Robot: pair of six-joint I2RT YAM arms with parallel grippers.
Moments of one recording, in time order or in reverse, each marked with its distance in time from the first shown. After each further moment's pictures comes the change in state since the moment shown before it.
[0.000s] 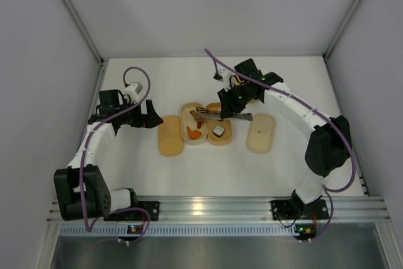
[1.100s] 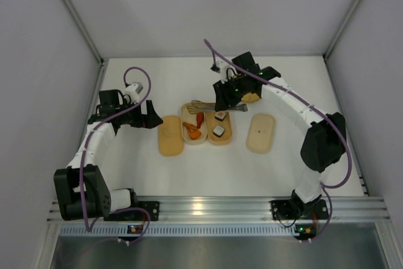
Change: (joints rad) left arm 0.000 0.000 0.000 -0.003 0.000 0.018; right arm 0.021 0.080 0.112 0.032 -0.008 0.075
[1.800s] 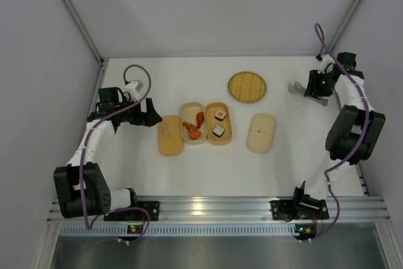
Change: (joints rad) left arm 0.000 0.013 0.030 -0.005 -0.008 0.024; right arm -0.866 0.007 -0.105 0.085 0.101 -0.183
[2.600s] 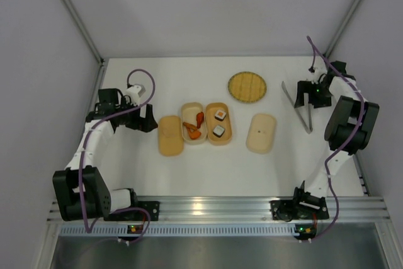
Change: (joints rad) left arm 0.001 -0.020 0.024 -0.141 -0.101 0.182; right arm 0.004 0.184 -0.008 -0.011 0.051 -0.040
